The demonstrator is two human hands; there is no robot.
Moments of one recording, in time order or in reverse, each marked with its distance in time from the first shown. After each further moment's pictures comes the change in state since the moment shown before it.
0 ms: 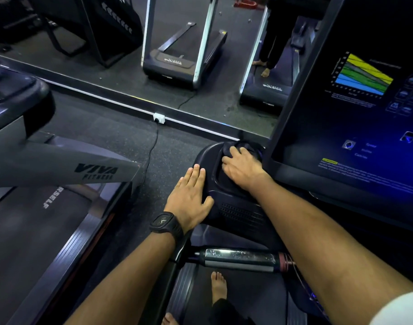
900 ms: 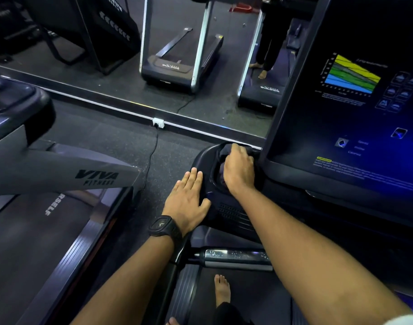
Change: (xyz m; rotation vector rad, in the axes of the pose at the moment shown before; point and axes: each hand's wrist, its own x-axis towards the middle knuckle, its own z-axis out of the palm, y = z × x) left_hand -0.003 0.003 -0.001 0.007 0.006 -0.008; right_hand 0.002 -0.028 -0.014 1.085 0.318 0.827
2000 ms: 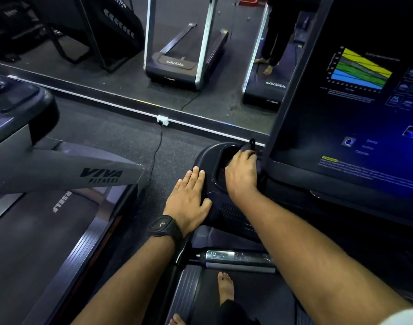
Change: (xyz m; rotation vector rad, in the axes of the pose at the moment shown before) left_hand 0.003 -0.003 0.002 0.030 -0.015 -0.005; right_hand -0.005 0.005 0.002 -1.234 -0.310 -0.311
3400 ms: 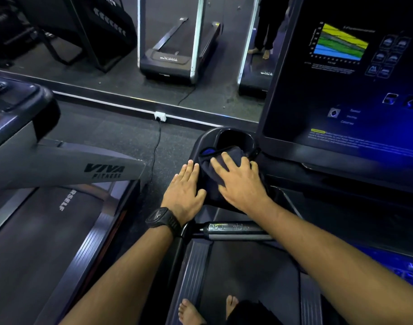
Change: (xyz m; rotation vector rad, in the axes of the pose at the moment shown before) left_hand -0.038 0.001 -0.006 -0.069 -0.018 -0.003; right_hand -0.076 -0.014 0.054 0.516 0.456 -0.133
